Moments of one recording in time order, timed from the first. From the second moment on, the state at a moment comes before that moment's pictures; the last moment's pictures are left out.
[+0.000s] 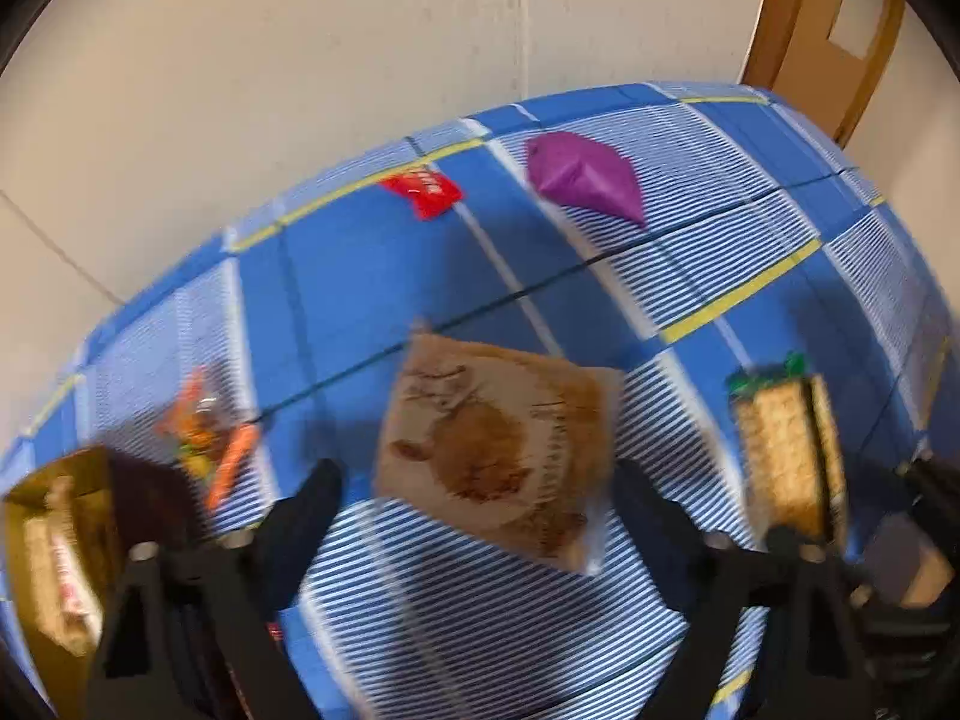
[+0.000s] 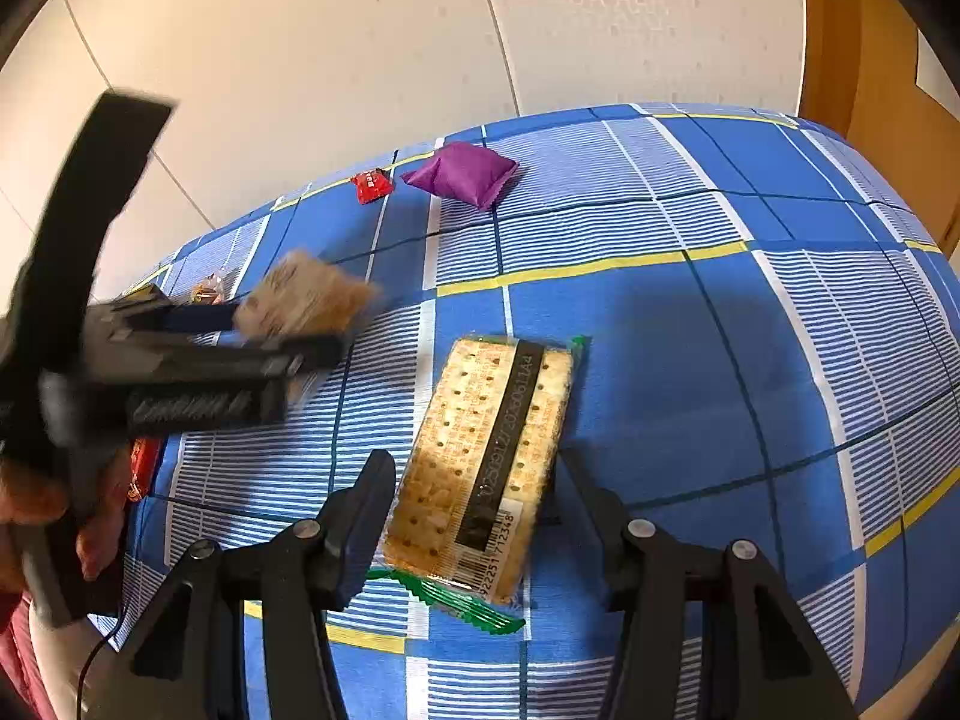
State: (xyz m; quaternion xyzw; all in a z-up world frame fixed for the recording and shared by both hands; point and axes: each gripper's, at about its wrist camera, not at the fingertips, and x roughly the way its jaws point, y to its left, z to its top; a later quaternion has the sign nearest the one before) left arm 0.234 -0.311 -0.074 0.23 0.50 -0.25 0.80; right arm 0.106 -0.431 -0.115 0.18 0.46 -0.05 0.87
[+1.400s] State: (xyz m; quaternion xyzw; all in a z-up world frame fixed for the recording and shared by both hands) left arm 0.191 -0.201 -0.035 0.04 0.46 -0.27 0.85; right arm 0.110 -0.395 -0.116 0.11 0.46 -0.03 0.88
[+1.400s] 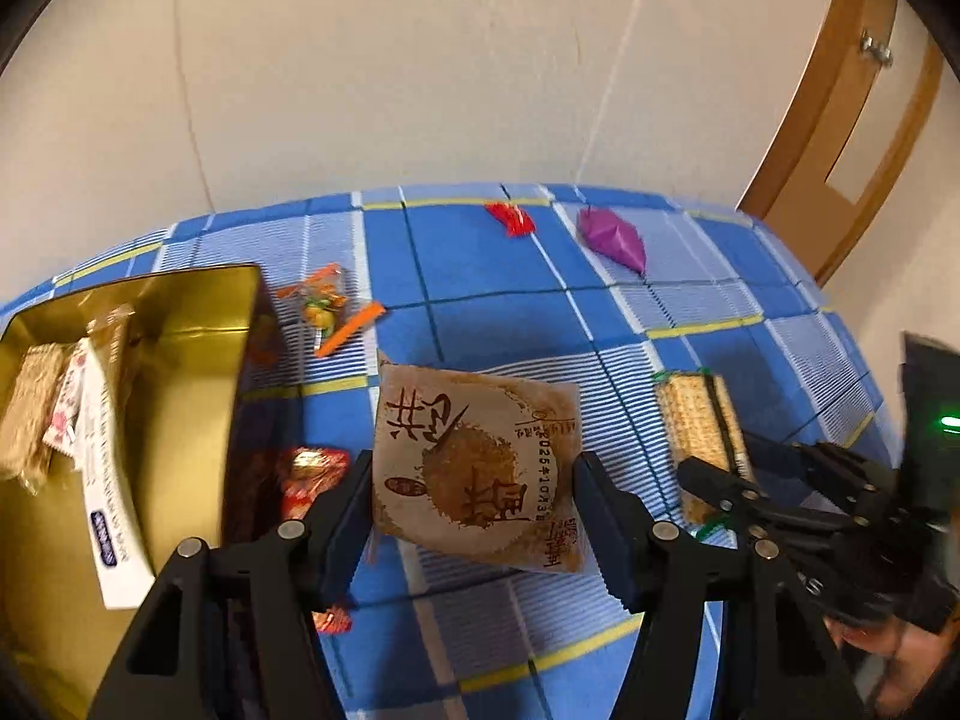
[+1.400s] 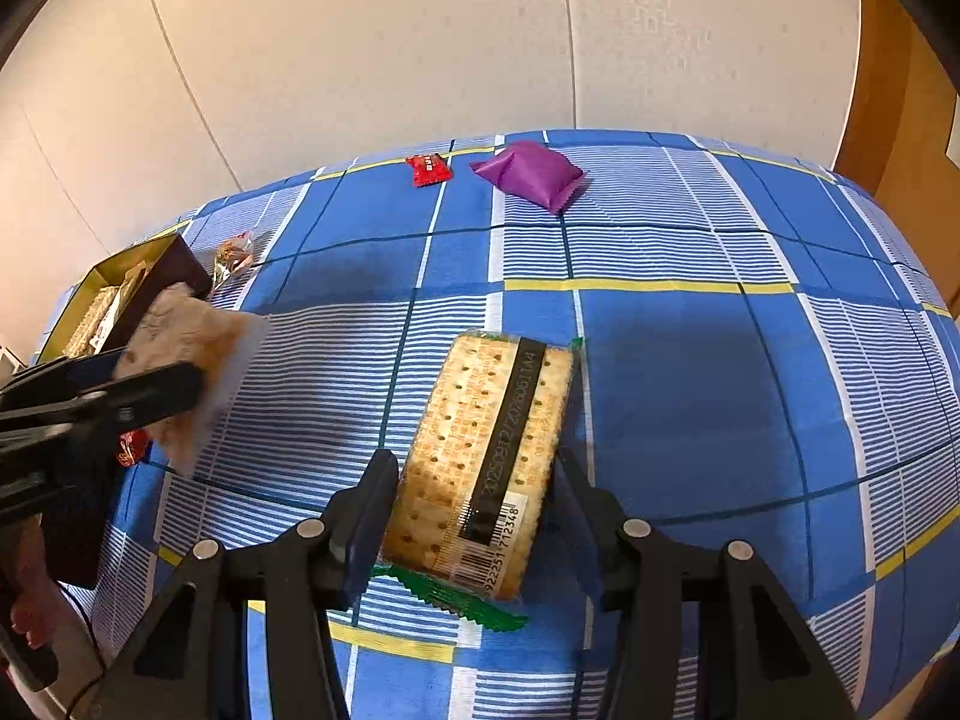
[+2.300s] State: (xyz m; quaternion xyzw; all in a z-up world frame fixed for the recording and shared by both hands) left arm 0.194 -0.004 -0.026 -0.09 0.43 -0.13 0.89; right arm 0.114 -0.385 -0.116 0.07 0.47 -0.05 0.88
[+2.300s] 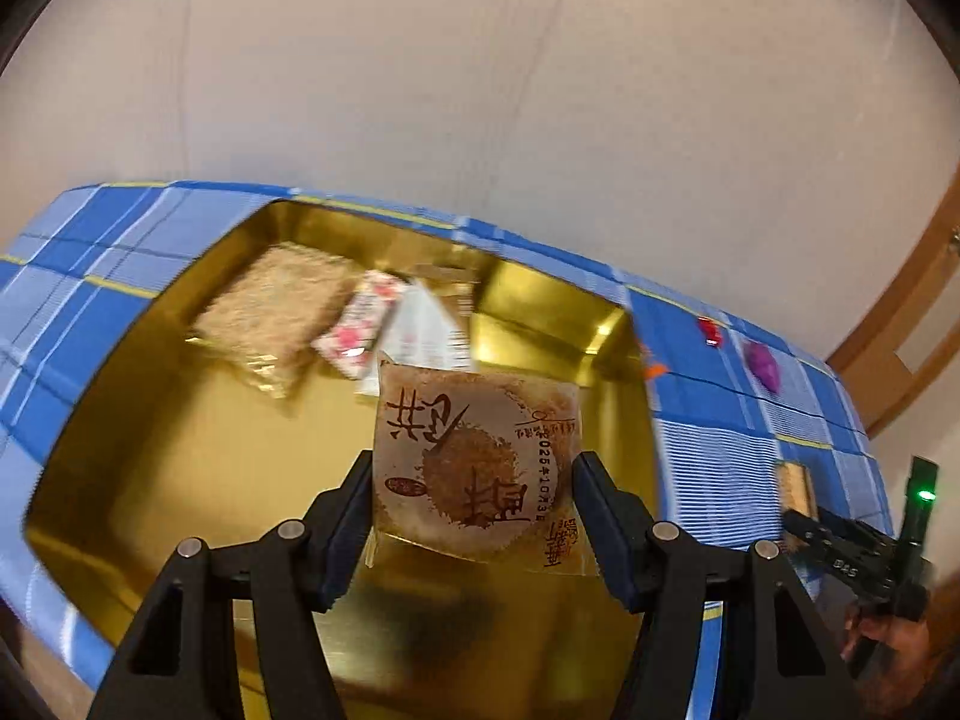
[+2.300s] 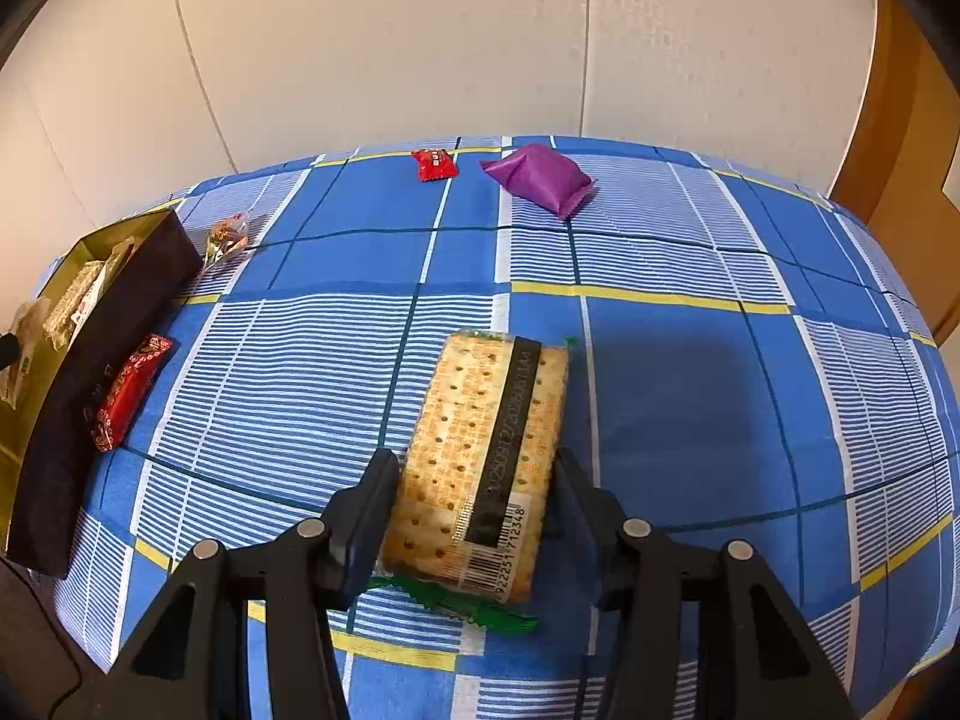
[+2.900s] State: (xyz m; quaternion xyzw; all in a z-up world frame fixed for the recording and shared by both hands) left arm 0.207 0.072 -0.052 -0.14 0.43 0.00 0.89; right arm 0.114 -0.381 -0.116 0.06 0.47 -0.06 0.88
